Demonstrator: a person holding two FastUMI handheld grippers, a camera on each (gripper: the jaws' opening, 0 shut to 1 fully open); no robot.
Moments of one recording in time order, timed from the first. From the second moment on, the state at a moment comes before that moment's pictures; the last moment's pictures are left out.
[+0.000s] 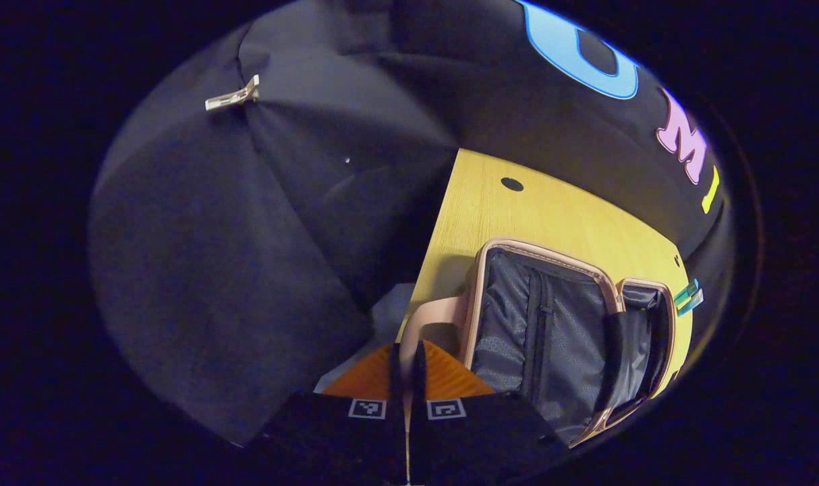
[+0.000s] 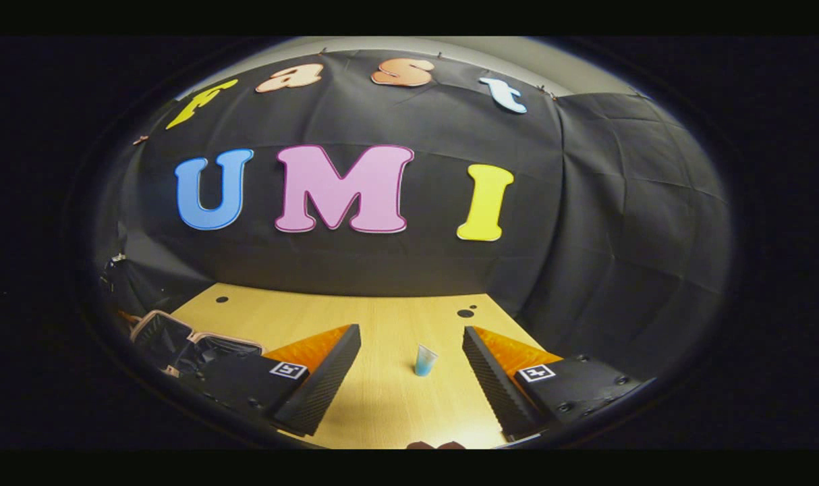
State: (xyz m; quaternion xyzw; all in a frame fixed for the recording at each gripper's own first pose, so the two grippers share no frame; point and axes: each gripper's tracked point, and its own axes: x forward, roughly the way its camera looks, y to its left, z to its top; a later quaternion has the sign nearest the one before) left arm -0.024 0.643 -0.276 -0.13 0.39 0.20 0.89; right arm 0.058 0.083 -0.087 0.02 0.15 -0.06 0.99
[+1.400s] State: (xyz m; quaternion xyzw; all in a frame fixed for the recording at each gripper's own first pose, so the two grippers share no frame) left arm 0.031 0.345 -0.113 0.01 0.14 0.04 0.99; right arm 0.059 0.063 -0.129 0.03 0.17 -0.04 0.98
